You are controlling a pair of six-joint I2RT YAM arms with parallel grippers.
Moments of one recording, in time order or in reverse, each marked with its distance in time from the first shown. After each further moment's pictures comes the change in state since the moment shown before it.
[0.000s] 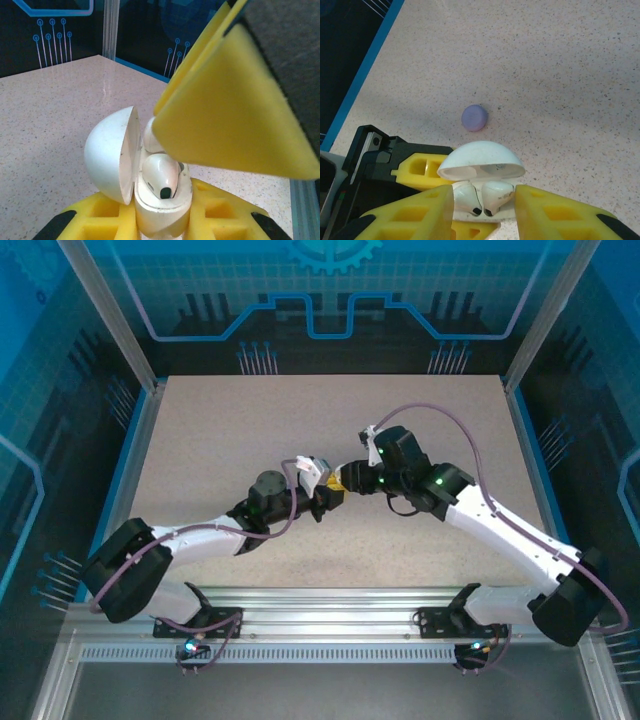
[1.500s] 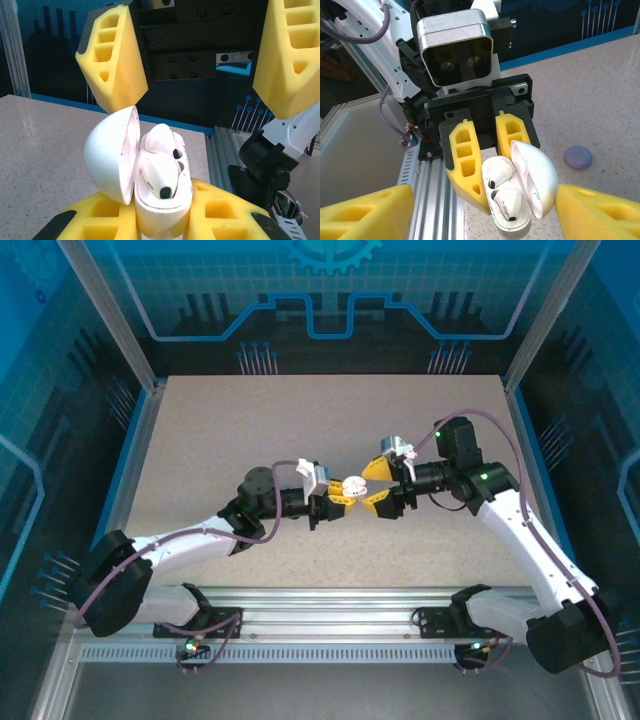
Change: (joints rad) left arm 0.000 -0.096 0.032 -0.008 0.343 0.027; right arm -0.375 -0.112 -0.066 -0.090 -1.027 -0.937
